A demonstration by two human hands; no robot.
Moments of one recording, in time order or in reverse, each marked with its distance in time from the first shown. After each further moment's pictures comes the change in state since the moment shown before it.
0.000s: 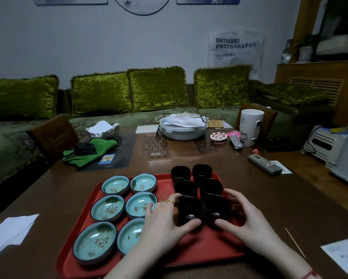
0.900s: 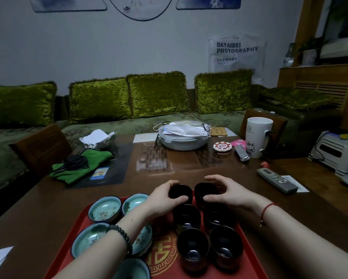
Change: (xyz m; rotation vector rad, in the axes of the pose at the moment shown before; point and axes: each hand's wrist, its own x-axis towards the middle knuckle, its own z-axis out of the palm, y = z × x) left_hand 0.135 -0.029 -0.005 -0.250 -0.234 -0.064; right_hand 0.156 0.010 -0.004 0.009 -0.312 0.121
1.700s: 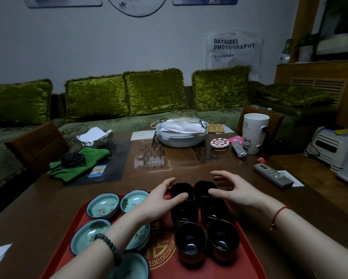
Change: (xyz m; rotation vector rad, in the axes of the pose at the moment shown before) left_hand -0.021 -0.001 0.000 -0.145 -0.030 0.047; right_hand -0.025 0.003 -0.008 0.074 0.072 -0.052
